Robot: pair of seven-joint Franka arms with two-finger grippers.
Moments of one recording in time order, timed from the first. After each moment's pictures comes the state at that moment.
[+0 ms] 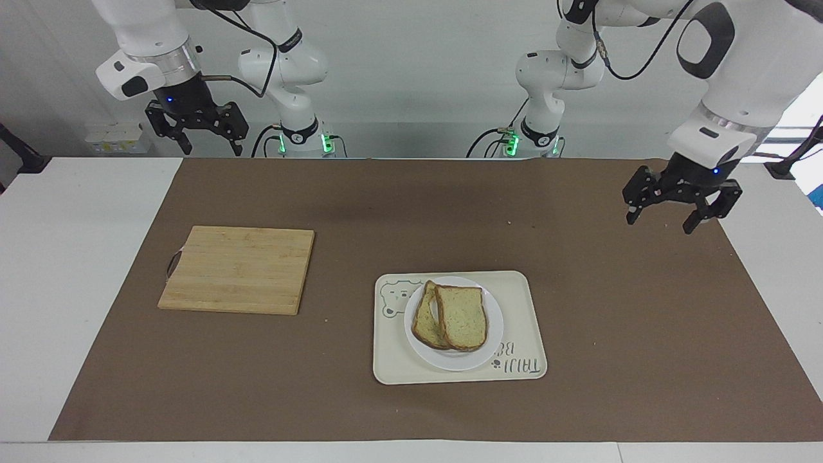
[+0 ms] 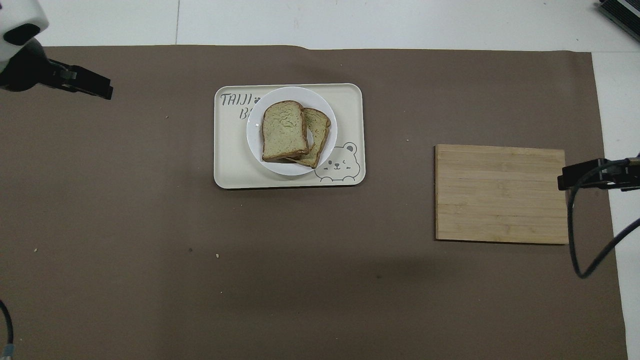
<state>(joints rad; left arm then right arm) -0.06 0.25 -0.05 -1.18 -0.02 1.57 0.16 0.07 -0.08 -0.07 -1.59 -0.02 1.50 0.05</state>
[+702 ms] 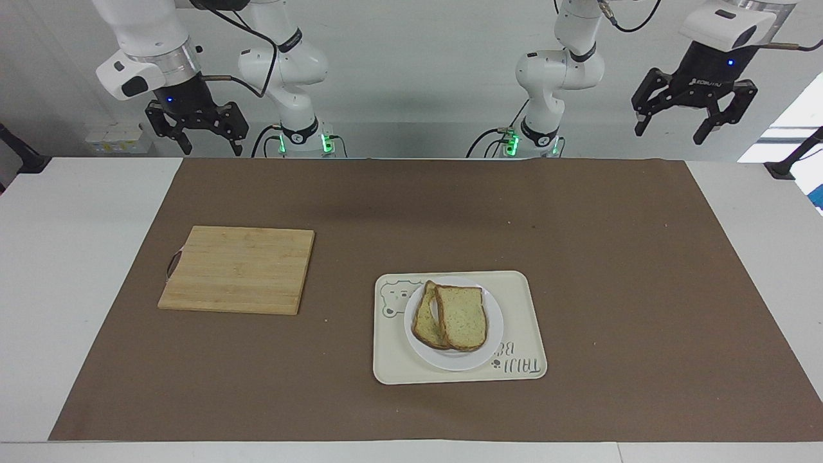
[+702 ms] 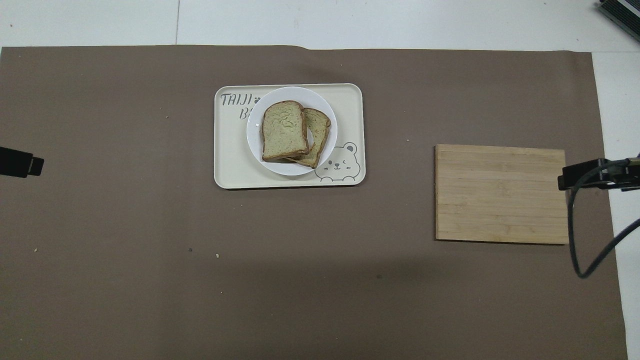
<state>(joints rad) -0.06 0.02 -0.05 -1.27 -0.02 1.33 0.15 0.07 -0.08 -0.07 -1.59 -0.02 1.50 0.05</state>
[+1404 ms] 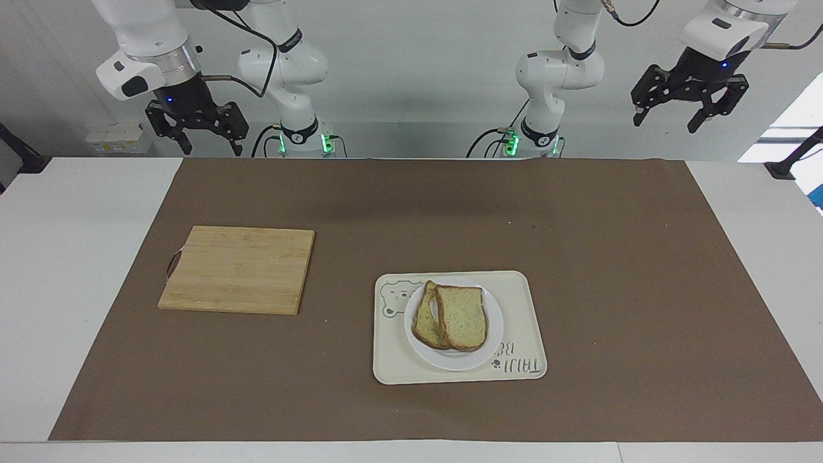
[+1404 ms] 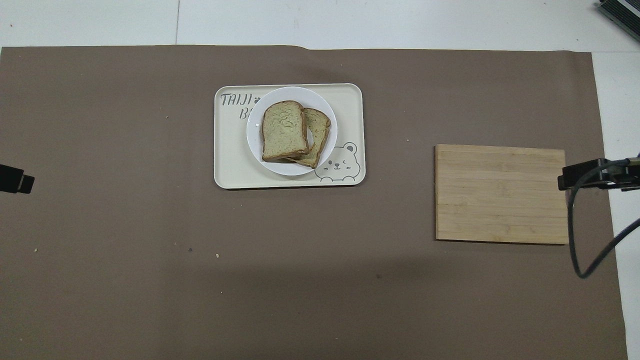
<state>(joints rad) -0.03 -0.02 -0.04 -1.33 -0.01 1.30 0.15 0.07 -0.08 -0.07 -1.59 -0.02 1.50 0.05</state>
